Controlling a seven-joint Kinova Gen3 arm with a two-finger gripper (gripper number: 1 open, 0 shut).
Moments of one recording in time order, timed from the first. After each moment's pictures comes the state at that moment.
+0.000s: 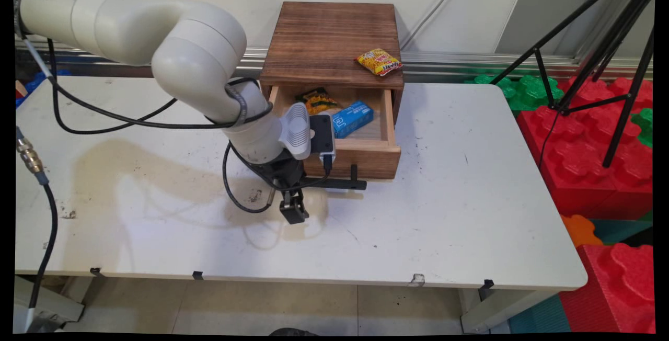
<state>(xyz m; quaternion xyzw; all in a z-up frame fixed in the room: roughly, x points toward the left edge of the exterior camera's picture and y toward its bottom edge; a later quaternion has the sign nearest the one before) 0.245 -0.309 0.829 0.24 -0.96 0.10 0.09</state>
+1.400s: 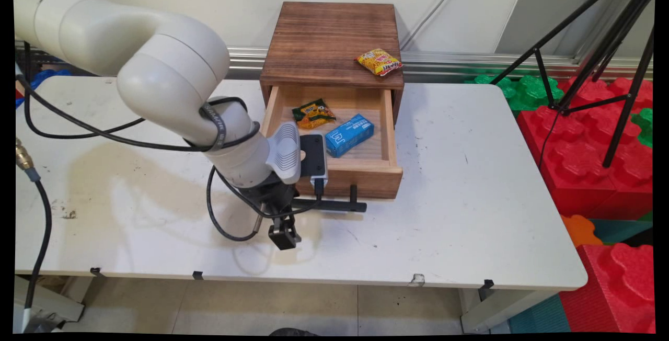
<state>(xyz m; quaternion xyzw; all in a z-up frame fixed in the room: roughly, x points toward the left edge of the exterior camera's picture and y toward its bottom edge) 0.235 -0.264 0.835 0.24 -0.96 0.08 0.10</state>
